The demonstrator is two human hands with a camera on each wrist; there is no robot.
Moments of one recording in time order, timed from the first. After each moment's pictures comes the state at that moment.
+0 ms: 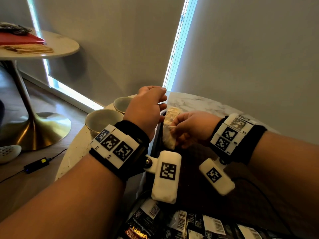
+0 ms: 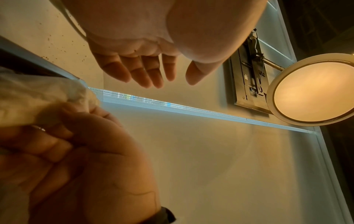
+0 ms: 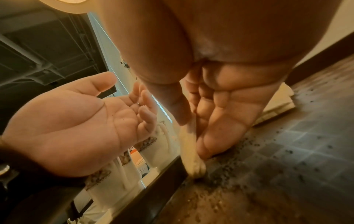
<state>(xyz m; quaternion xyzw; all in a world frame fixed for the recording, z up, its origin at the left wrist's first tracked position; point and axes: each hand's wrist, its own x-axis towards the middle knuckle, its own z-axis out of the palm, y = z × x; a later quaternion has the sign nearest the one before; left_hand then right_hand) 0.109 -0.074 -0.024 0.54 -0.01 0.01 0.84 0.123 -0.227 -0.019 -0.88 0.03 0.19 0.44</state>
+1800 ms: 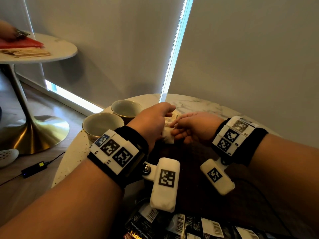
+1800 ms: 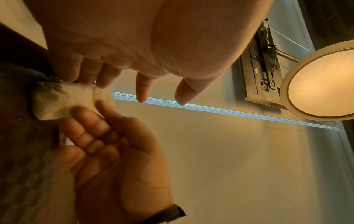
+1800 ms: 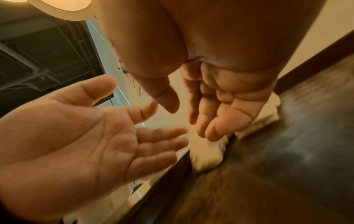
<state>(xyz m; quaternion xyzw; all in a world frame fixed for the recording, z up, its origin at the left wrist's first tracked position) 0.110 -0.081 -0.031 0.65 0.00 -0.17 0.74 0.124 -0.231 -0.014 -0.85 0.08 0.16 0.49</state>
